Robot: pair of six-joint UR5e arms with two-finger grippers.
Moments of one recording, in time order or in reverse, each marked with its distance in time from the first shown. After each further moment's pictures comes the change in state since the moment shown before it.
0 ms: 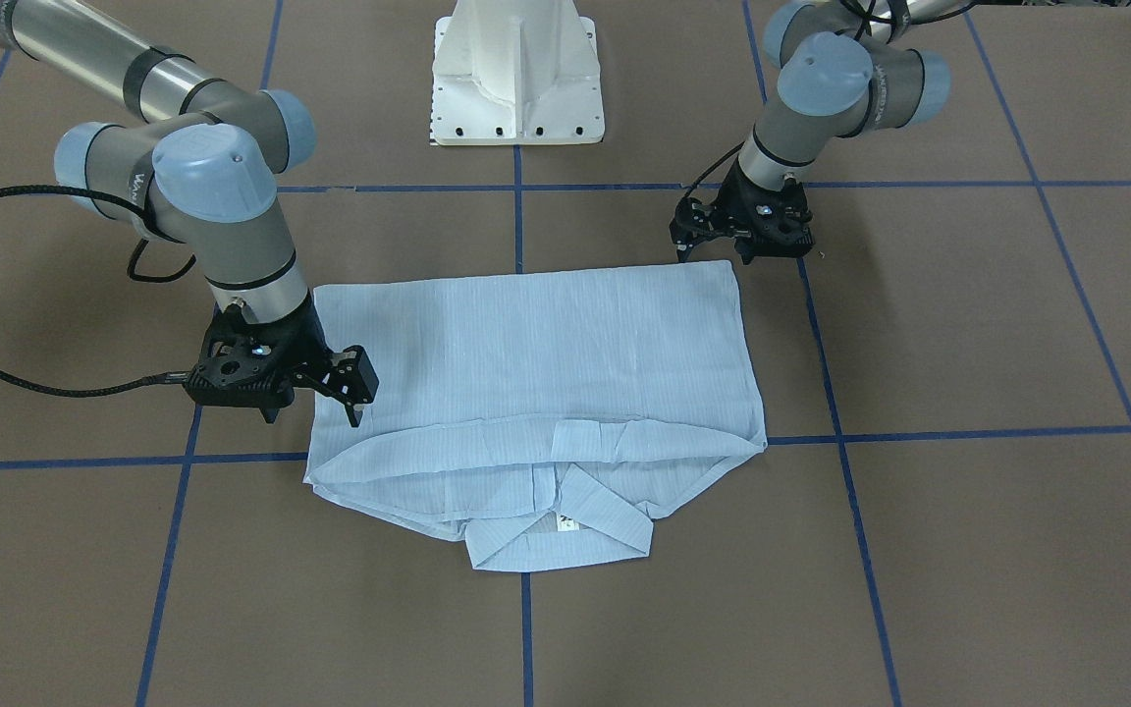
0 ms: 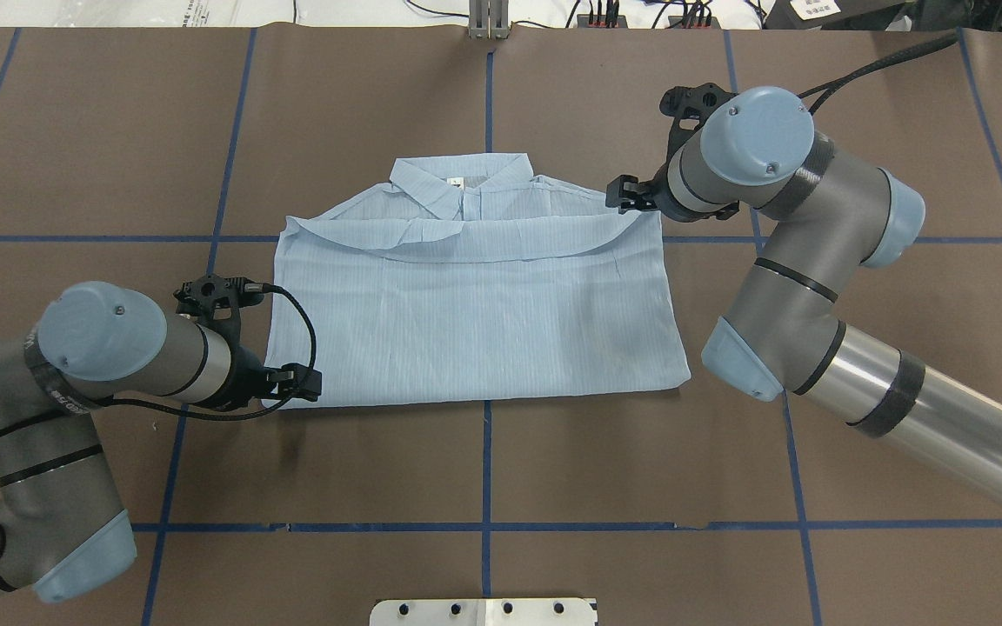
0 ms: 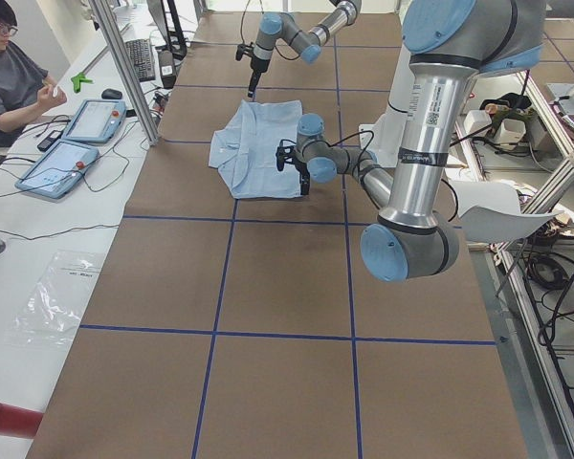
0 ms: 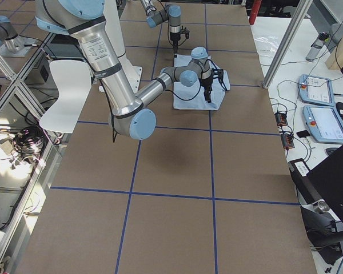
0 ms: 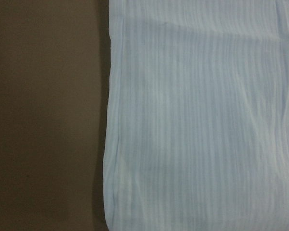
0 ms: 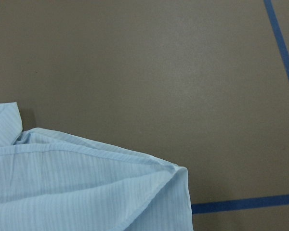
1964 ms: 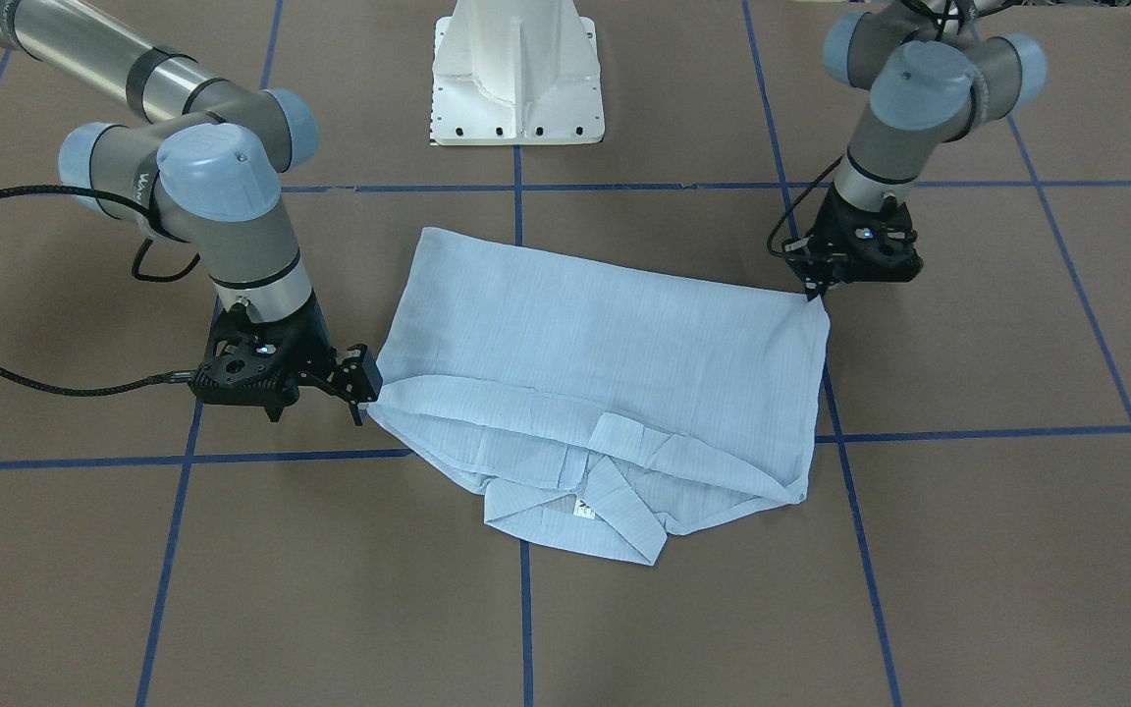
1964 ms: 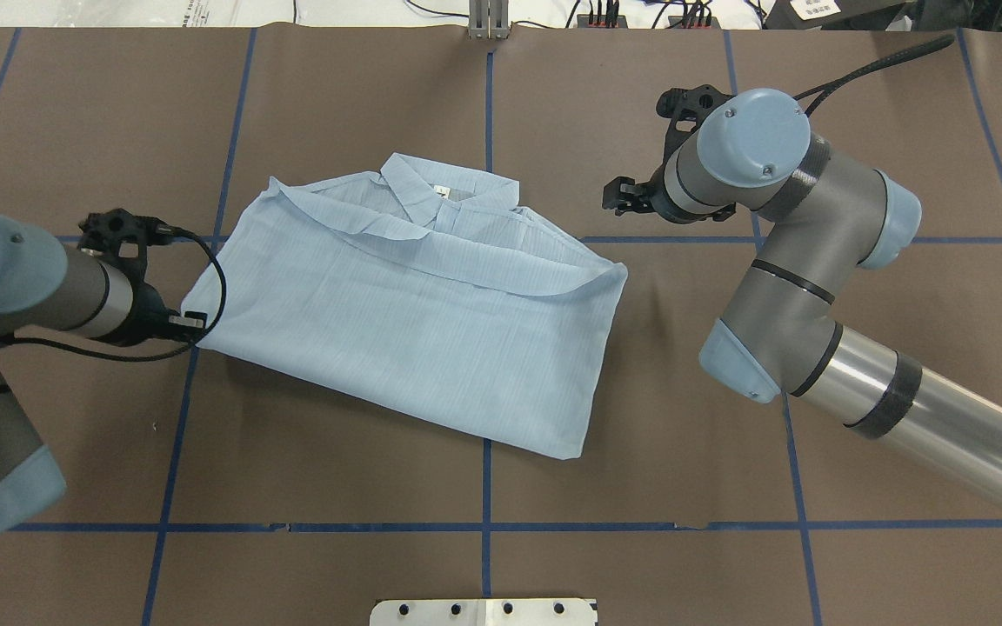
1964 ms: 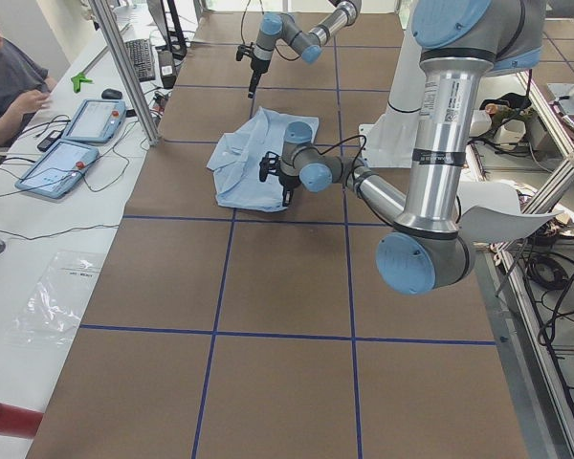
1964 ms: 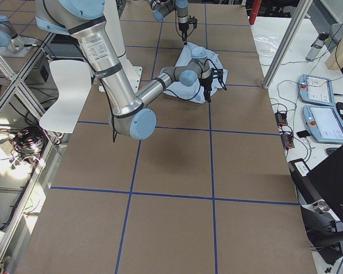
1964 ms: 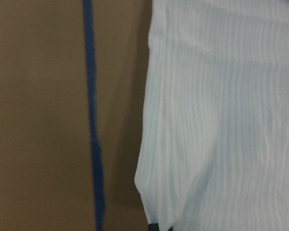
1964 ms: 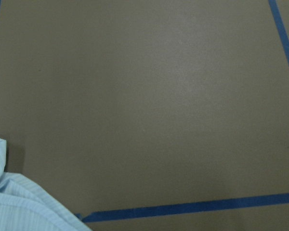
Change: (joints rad) left arm -0.214 0.081 -0.001 0.097 0.027 0.332; right arm -0.006 0.005 -0.001 0.002 0.000 0.002
